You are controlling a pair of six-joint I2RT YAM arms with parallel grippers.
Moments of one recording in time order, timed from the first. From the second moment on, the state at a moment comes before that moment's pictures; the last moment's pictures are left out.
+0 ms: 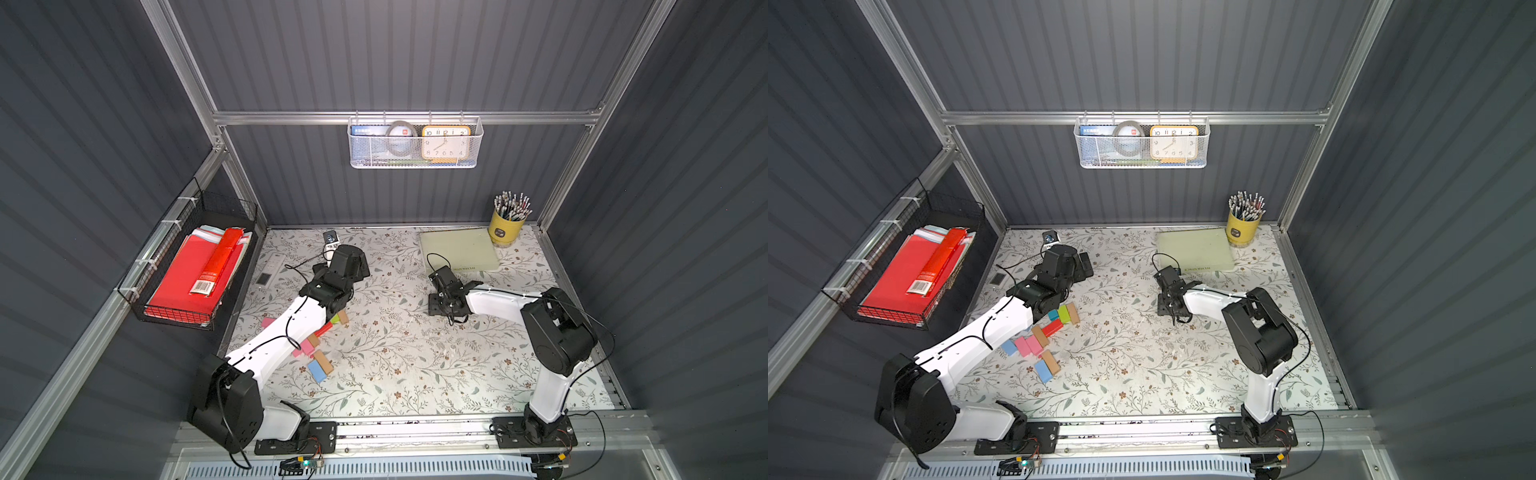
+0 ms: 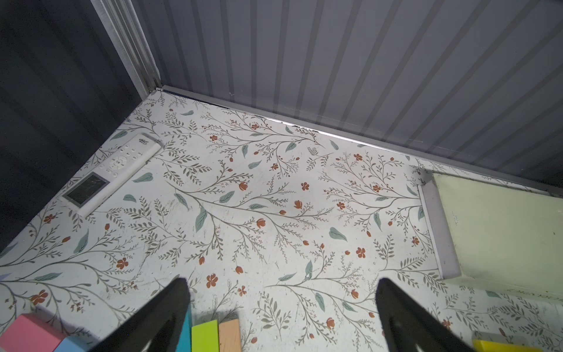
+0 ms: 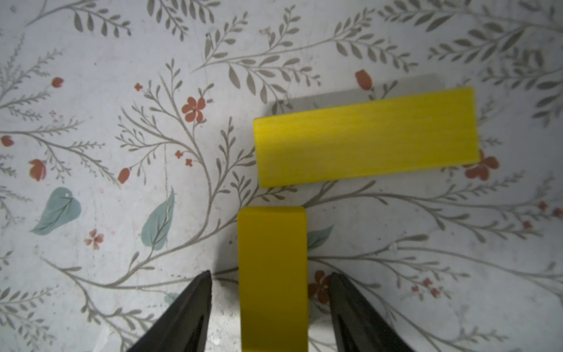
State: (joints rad) left arm -0.50 1.39 1.07 -0.28 -0.55 -0.51; right arm 0.62 1.84 1.10 -0.39 0.16 0.54
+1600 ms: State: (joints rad) left arm -0.29 1.40 0.99 -0.42 -0.43 -0.48; right arm 0.59 1.84 1.09 -0.37 0.15 0.52
